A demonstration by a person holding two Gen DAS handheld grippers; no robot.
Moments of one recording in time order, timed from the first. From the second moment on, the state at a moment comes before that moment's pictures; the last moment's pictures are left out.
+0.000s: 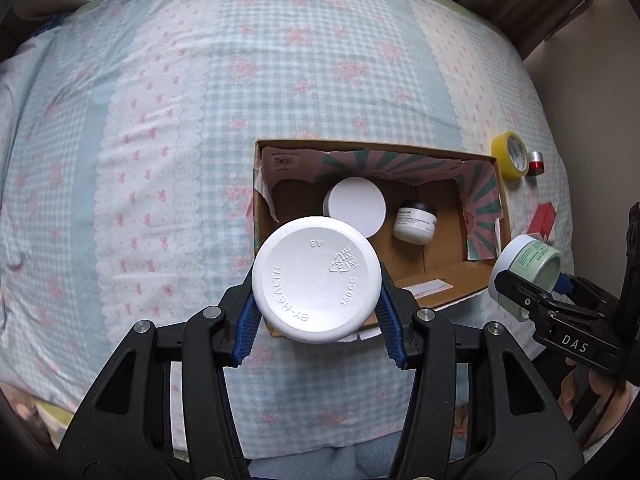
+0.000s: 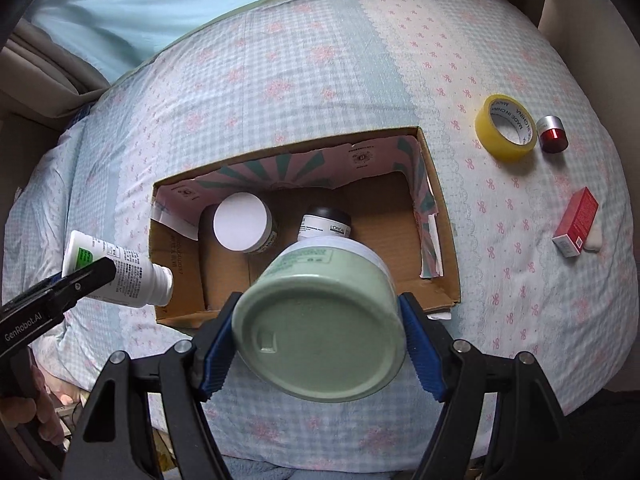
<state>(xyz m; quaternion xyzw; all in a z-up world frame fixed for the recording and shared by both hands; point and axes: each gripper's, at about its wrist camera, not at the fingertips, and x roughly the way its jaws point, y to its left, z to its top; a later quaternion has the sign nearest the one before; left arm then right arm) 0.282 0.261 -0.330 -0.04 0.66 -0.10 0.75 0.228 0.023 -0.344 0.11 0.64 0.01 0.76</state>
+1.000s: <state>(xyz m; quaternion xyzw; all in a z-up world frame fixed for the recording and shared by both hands) 0.306 0.211 -0.372 0.11 0.68 -0.15 0.71 0.251 0.028 -0.393 -0.06 0.60 0.05 0.79</state>
